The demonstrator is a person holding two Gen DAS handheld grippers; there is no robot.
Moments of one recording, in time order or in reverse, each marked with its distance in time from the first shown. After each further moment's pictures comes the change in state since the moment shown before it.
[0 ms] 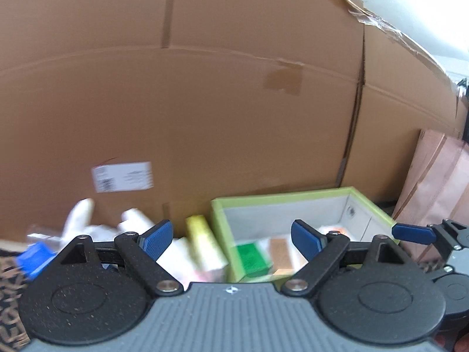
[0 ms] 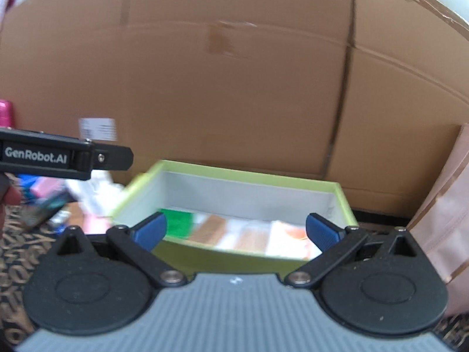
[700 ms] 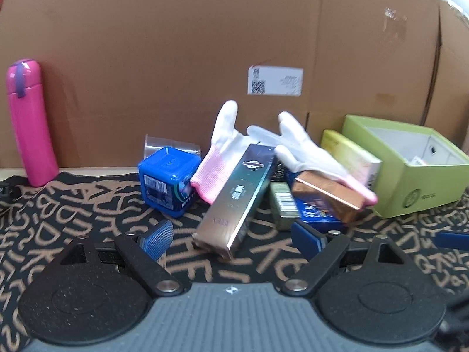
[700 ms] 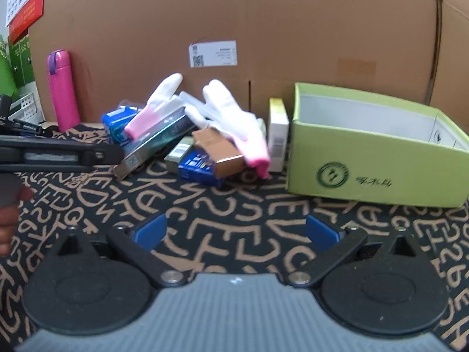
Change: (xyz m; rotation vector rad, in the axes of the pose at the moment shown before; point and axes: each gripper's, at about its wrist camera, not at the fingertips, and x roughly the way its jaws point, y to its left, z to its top) left arm -0.014 0.161 -0.078 -0.043 0.160 0.136; right arm 0.007 0.148 -0.056 0.015 0.189 0.118
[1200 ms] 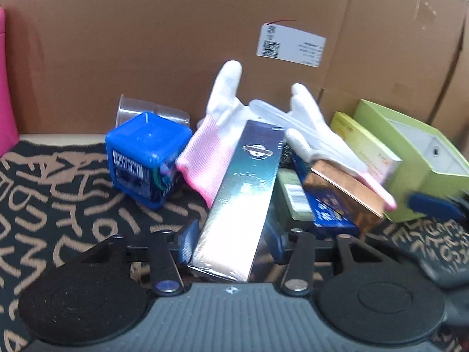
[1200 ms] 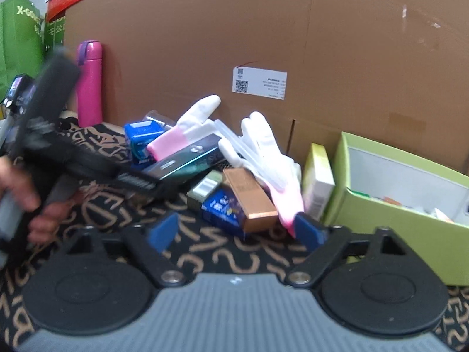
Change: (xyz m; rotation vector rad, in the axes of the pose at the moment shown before) left arm 0.045 0.019 0.001 -0.084 0.132 -0.112; right arm 0.044 0.014 0.039 -0.179 -0.090 0.087
